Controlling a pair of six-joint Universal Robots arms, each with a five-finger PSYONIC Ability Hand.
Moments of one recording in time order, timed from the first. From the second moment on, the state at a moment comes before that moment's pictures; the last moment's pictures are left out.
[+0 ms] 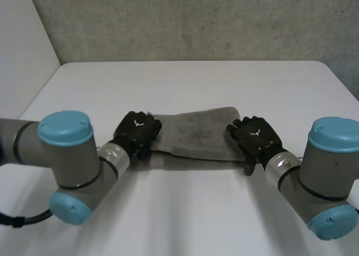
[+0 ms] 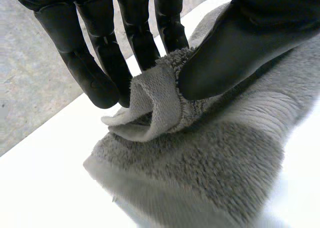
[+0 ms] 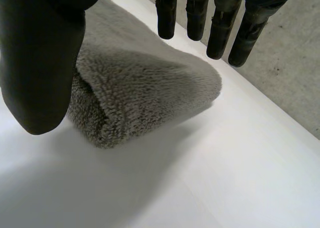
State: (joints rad) left arm 4.21 -2.13 -1.57 3.45 -1.43 3.50; right arm 1.96 -1.09 1.72 -0.31 1.39 2.72; left_hand 1.39 1.46 1.54 1.51 1.46; right_hand 0.25 0.25 0.25 0.26 0.06
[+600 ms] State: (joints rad) left arm 4.22 -2.01 -1.82 3.58 -1.44 3.58; right arm 1.98 -1.02 1.69 -0.34 1.40 2.73; left_hand 0.78 0.78 0.78 0.78 0.77; right_hand 1.12 1.13 1.12 1.13 0.95
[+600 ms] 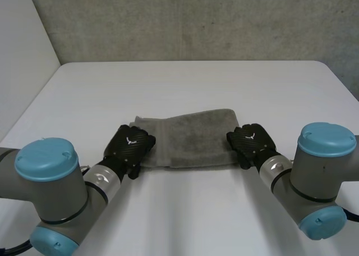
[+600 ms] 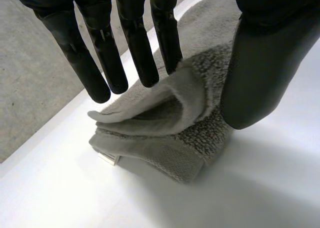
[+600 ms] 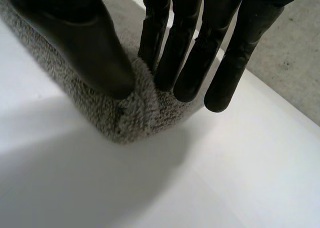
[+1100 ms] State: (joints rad) left arm 4.24 -1.92 -1.84 3.58 -1.44 3.56; right arm 1.94 -1.03 1.71 -0.30 1.40 2.67; left_hand 0.71 0.71 0.71 0.72 0.69; right_hand 1.03 1.03 1.03 1.03 0.85
